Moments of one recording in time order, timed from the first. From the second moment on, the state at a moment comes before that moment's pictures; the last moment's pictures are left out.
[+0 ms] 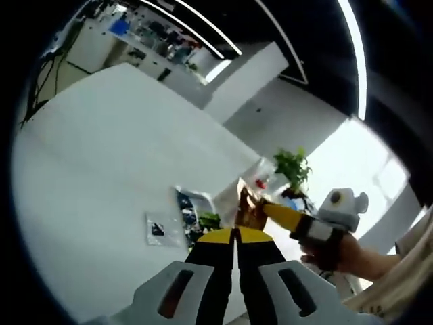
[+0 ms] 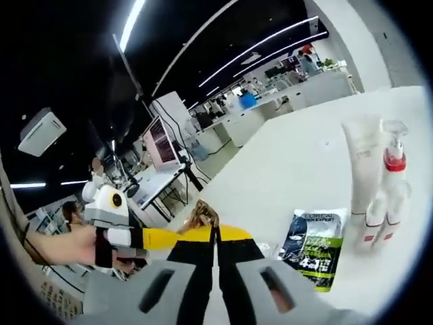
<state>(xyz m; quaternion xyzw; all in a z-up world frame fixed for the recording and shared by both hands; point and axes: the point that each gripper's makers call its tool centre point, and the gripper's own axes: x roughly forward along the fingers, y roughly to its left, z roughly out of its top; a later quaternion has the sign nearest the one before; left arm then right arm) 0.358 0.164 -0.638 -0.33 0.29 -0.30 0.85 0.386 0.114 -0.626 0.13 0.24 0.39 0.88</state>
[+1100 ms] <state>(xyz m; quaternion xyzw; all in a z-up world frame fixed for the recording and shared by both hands) 0.420 0.168 -0.705 -0.28 0.36 -0.26 0.85 0.461 0.127 -0.696 -0.06 0.25 0.39 0.88</state>
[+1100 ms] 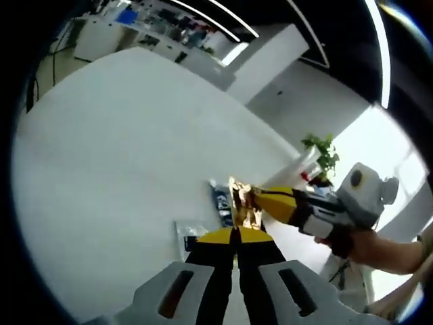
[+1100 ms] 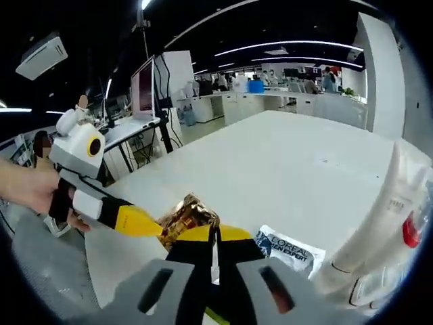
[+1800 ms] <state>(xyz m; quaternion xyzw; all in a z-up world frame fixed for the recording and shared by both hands) 0.457 0.176 -0.750 -0.26 0.39 -0.24 0.85 0.500 0.136 -0.743 -0.14 0.26 0.40 0.87</state>
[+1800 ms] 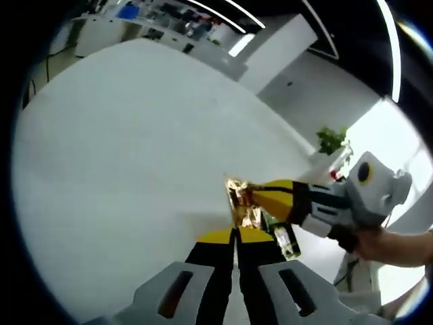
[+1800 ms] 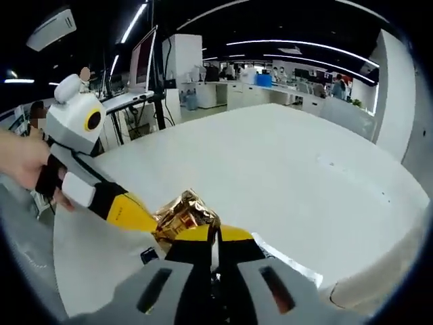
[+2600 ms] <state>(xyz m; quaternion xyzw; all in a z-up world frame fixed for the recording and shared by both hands) 0.476 0.177 -0.779 -0.24 0.41 -0.22 0.85 0.519 0.138 -0.774 -0.24 0.26 0.40 0.85</state>
